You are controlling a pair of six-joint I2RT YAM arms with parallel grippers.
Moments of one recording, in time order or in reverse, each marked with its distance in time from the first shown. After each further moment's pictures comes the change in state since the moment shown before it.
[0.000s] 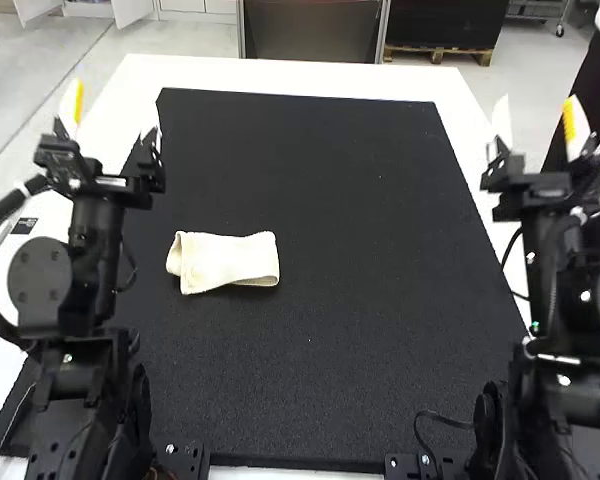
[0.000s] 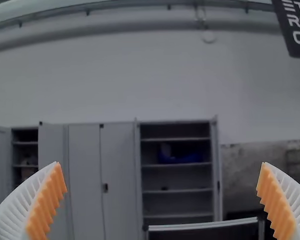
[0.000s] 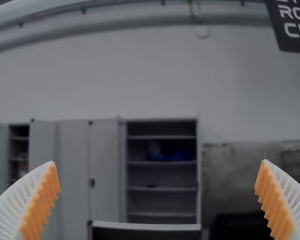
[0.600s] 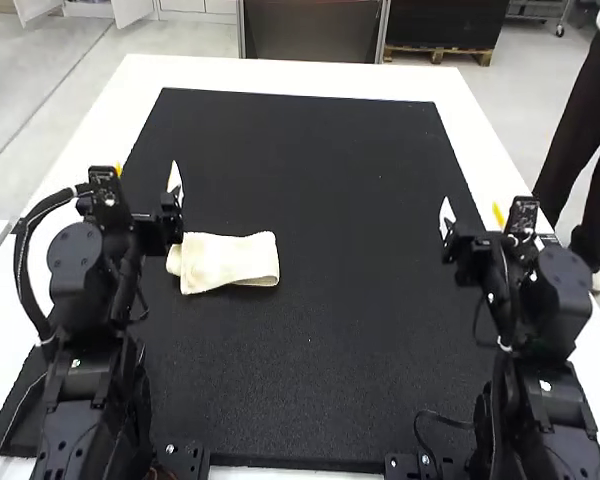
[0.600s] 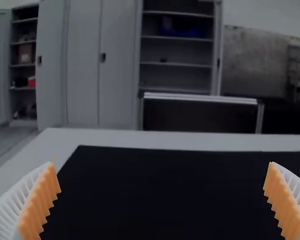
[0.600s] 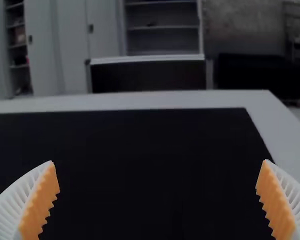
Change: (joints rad) left arm 0.000 0.000 -0.061 -0.389 0.000 -0.024; right arm 0.000 0.002 -0.100 -0.498 -0.030 -0.069
